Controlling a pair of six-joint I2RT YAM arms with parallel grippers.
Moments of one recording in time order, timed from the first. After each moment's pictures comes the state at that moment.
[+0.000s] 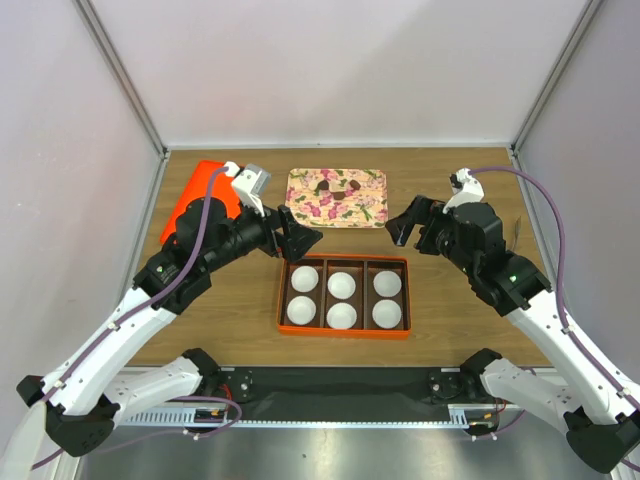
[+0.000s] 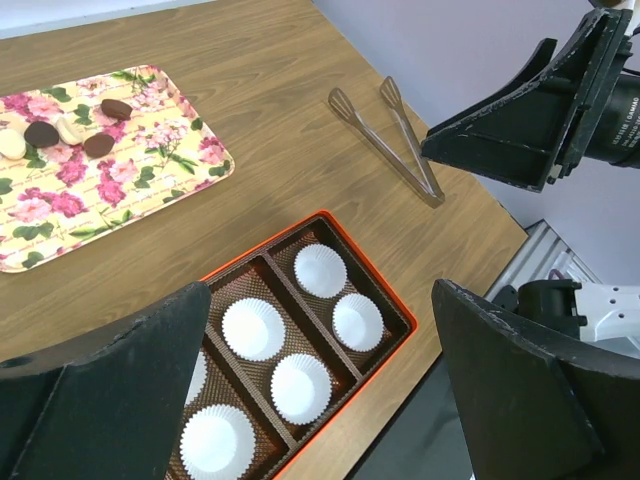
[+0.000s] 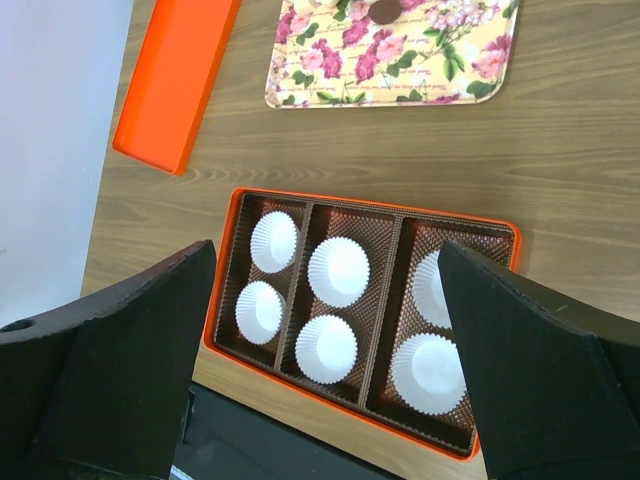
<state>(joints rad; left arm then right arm) -0.70 0.93 1.12 -0.39 0.16 -0.36 0.57 0.90 1.03 -0.50 0.13 0.62</state>
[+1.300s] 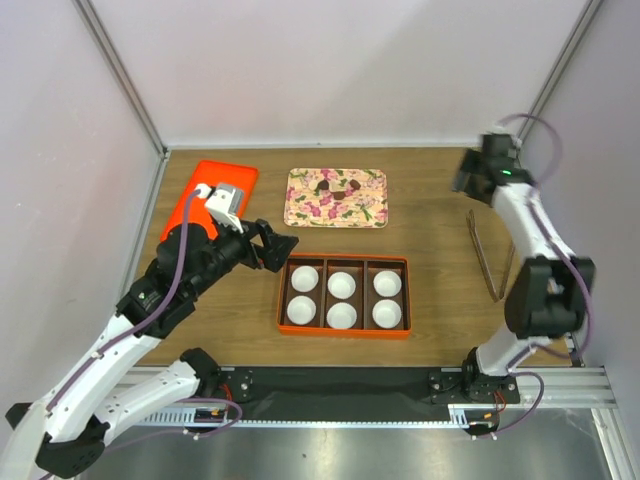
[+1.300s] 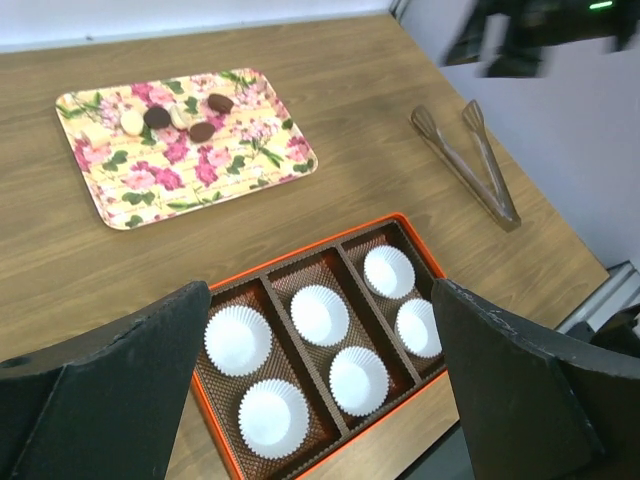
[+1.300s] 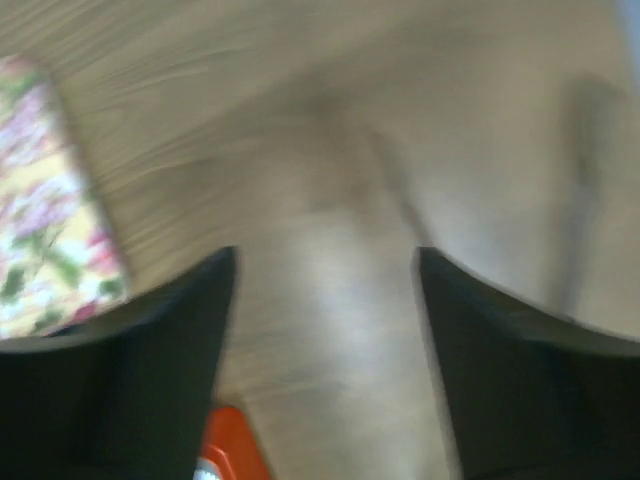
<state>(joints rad) -0.70 0.75 1.00 -0.43 -0.05 -0.34 0.06 1.67 1.44 -0.52 0.18 0.31</state>
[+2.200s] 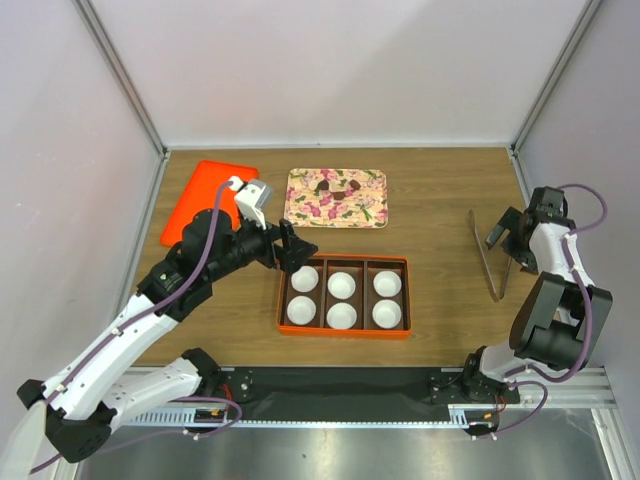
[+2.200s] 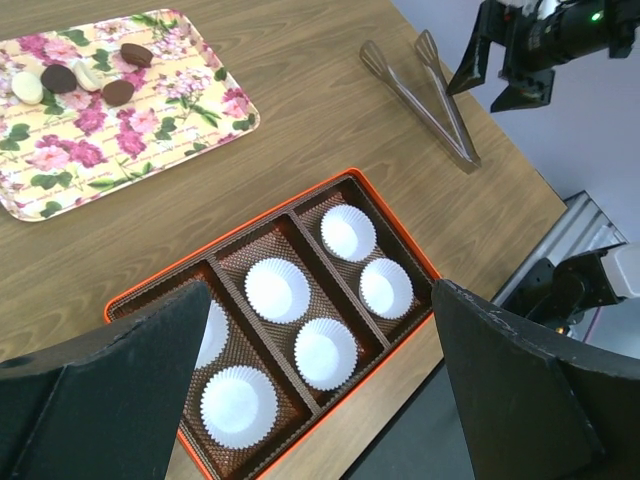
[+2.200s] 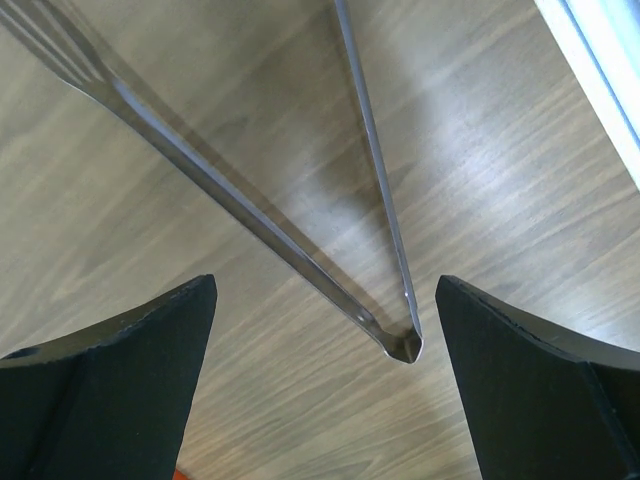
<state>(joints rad) -0.70 0.88 1.02 -0.41 0.13 -0.34 -0.36 1.48 1.06 -0.66 0.07 0.30</state>
